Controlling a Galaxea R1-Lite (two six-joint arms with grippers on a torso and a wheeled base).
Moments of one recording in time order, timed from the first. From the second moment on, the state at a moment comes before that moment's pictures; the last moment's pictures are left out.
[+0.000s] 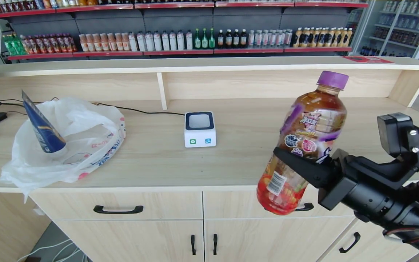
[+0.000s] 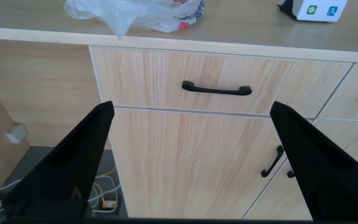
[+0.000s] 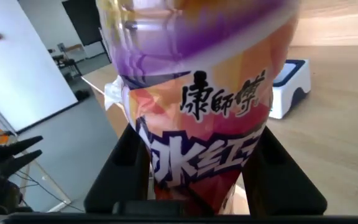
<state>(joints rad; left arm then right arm) 0.00 0.00 0.00 -0.01 0.00 0.00 0.56 1.62 -0.33 -1.57 0.35 0.26</state>
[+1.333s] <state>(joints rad) 0.00 0.00 0.00 -0.01 0.00 0.01 0.29 1.79 -0.62 -1.56 0.01 -0.03</state>
